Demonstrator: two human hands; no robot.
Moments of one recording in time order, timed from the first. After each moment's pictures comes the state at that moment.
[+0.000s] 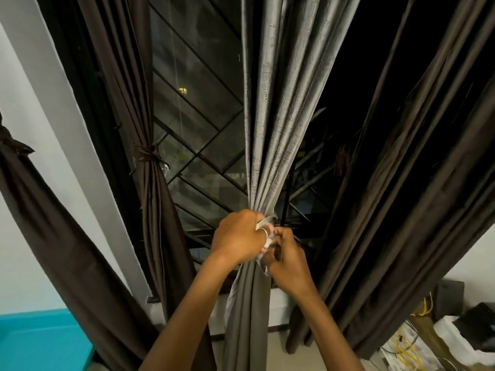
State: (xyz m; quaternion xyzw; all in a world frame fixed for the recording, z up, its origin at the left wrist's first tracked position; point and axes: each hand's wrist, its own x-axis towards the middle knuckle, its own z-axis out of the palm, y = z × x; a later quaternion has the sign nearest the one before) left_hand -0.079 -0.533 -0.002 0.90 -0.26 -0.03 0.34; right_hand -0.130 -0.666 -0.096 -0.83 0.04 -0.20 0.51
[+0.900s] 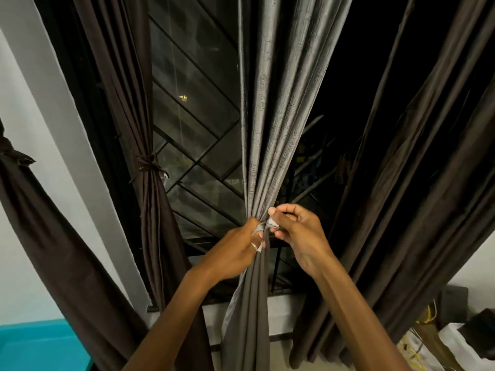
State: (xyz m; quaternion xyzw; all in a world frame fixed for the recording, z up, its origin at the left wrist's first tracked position) left_hand -0.054 -0.515 -0.035 0.82 -0.41 -0.07 0.40; right_hand -0.104 -0.688 -0.021 -0.60 0.08 -0.16 0.78
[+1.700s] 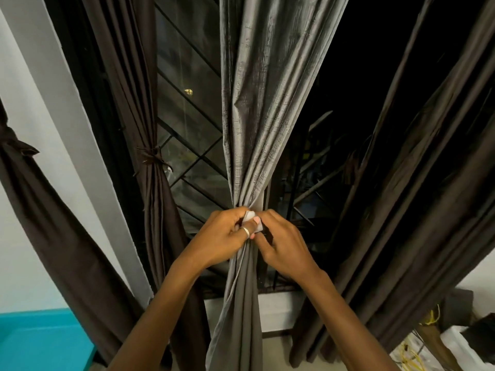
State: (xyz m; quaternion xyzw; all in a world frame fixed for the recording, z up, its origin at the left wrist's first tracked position) left_hand -0.045 -0.496 -0.018 0.80 -0.36 0.00 0.48; right_hand -0.094 -0.671 -0.050 -0.89 -0.18 -0.29 0.30
